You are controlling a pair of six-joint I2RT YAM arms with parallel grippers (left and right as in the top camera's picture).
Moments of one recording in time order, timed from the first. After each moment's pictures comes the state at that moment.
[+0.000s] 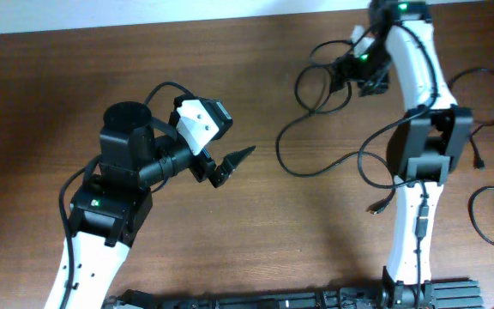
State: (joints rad) left arm -0.31 1.10 1.07 -0.41 0.63 0.36; right arm -0.01 2.46 2.31 -1.41 -0.27 0.01
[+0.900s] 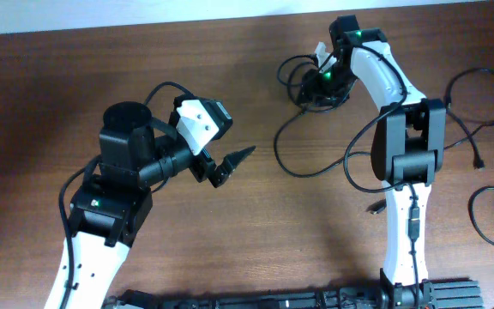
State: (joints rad) left arm -0.31 1.10 1.07 -0.41 0.63 0.36; right arm 0.09 2.45 2.06 -1.08 -0.42 0.10
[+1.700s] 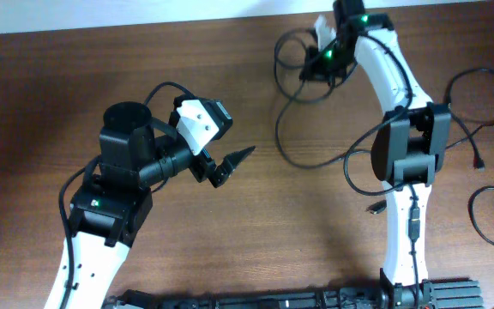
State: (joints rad) left arm -0.31 1.10 1.07 -0.41 0.63 0.36; right arm 0.09 2.43 2.28 -1.11 -0.48 0.10
